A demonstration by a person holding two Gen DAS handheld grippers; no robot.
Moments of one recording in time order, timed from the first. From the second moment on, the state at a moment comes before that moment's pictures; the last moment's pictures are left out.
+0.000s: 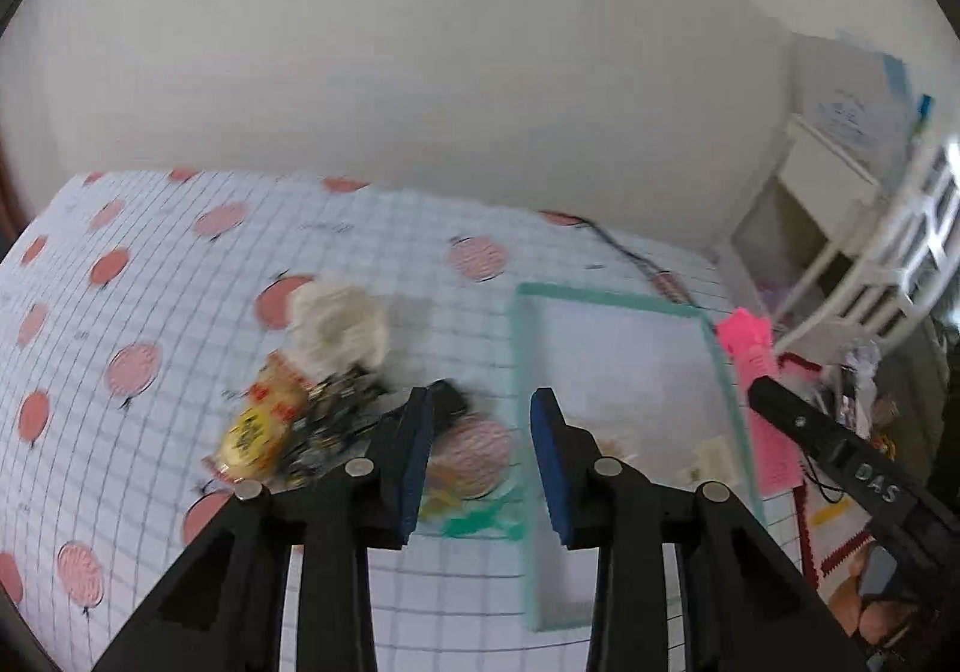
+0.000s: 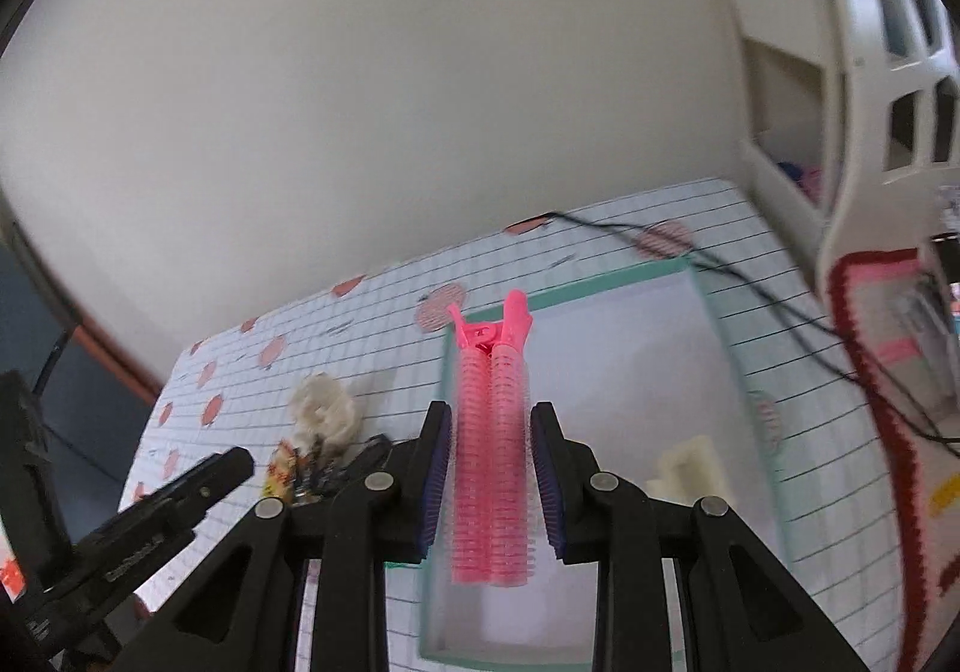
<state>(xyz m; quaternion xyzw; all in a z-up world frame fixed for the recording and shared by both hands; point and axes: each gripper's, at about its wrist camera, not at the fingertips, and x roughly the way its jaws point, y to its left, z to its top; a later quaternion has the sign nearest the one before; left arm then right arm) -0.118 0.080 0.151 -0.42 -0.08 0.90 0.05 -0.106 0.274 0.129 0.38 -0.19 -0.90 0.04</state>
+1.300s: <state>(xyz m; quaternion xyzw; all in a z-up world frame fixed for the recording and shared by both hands) -0.170 0.063 0.023 -0.58 -0.04 0.82 -0.02 -0.126 0.279 0.059 0.49 -0.17 -0.85 0.03</state>
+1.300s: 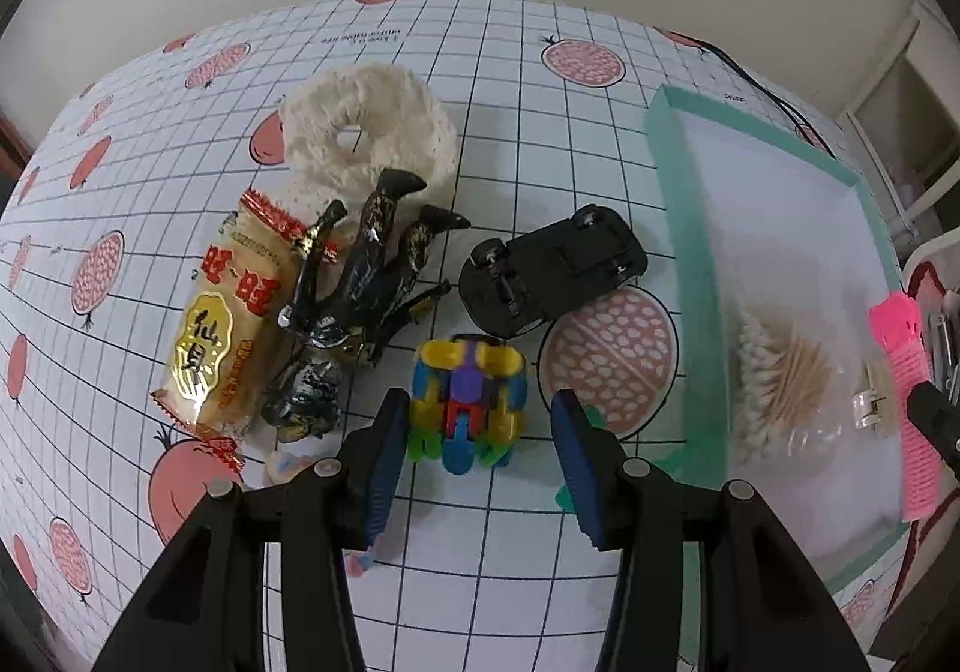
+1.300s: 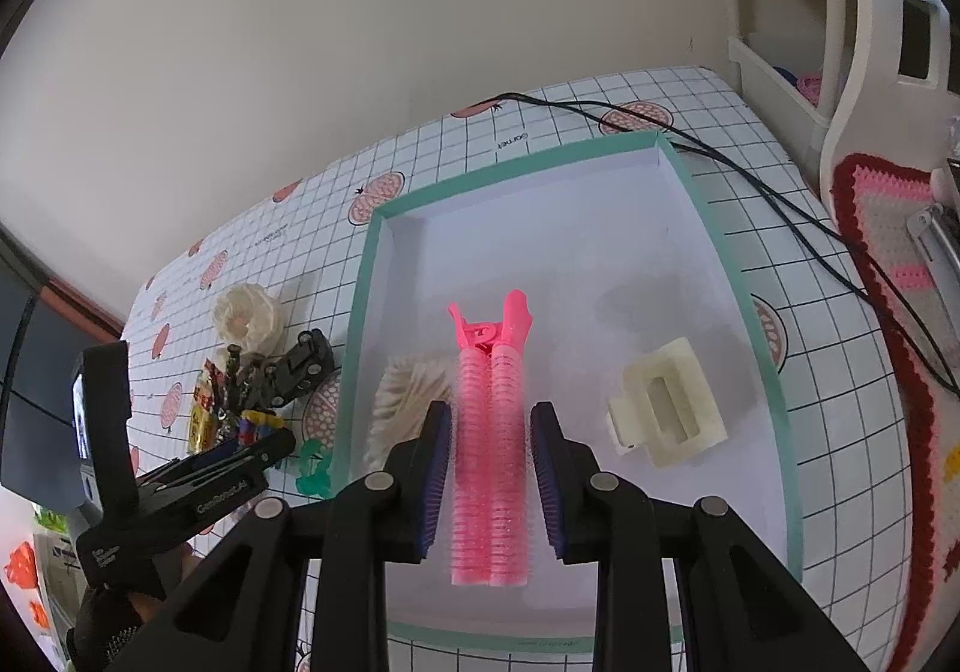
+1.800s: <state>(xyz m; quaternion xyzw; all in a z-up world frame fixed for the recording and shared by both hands) -0.171 0.059 0.022 -0.57 -0.05 0.82 -0.03 -0.127 0.277 0.057 0.49 -0.17 -0.85 0.03</state>
